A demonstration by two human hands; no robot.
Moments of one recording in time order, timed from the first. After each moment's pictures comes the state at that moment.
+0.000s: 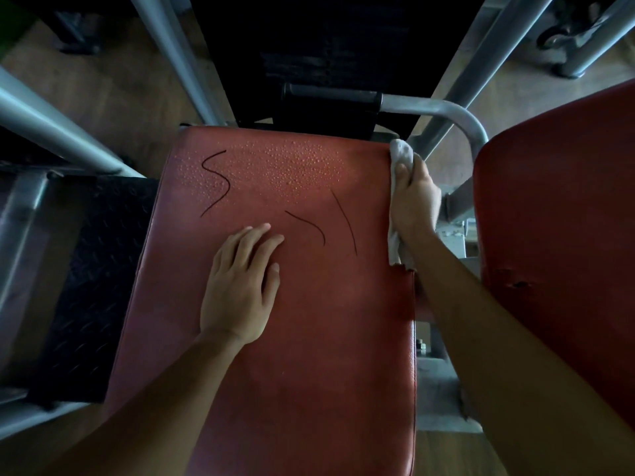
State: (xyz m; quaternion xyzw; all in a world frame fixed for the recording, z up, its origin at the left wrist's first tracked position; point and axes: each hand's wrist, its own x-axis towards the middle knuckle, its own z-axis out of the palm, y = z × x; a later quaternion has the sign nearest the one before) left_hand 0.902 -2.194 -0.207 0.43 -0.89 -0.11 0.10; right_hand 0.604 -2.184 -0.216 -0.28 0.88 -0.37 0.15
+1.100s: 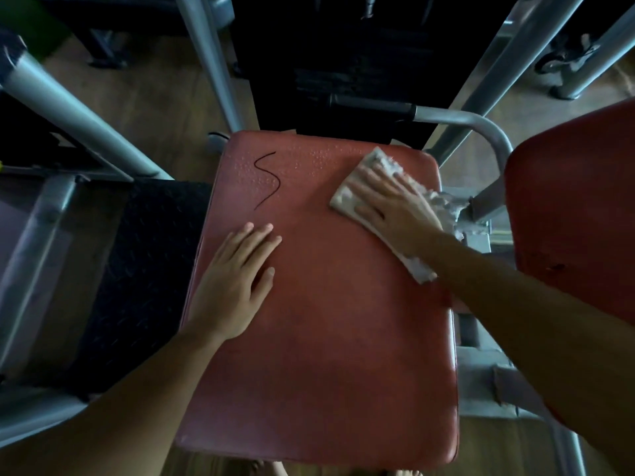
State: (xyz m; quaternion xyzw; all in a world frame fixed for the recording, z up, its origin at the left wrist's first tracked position) left_hand 0.991 -2.232 -0.203 0.34 -0.92 -0.15 0.11; right_hand 0.660 -2.184 -0.199 -0.71 0.70 -0.07 0.06
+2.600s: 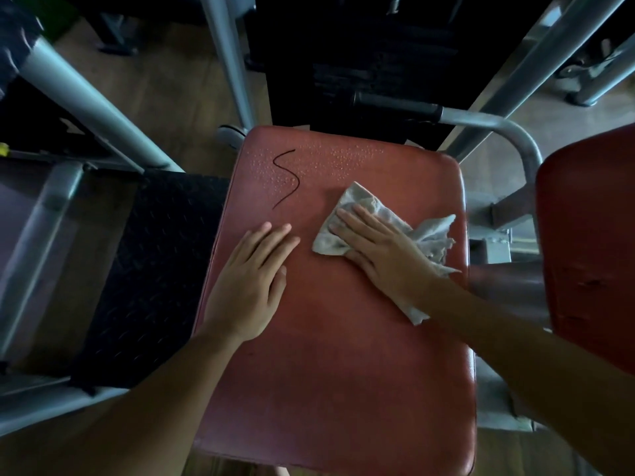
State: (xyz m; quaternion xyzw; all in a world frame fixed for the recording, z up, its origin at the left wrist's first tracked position) left_hand 0.992 -2.232 -0.206 0.34 -0.92 -0.14 0.12; right_hand 0.726 -2.160 -0.211 -0.78 0.61 -0.12 0.10
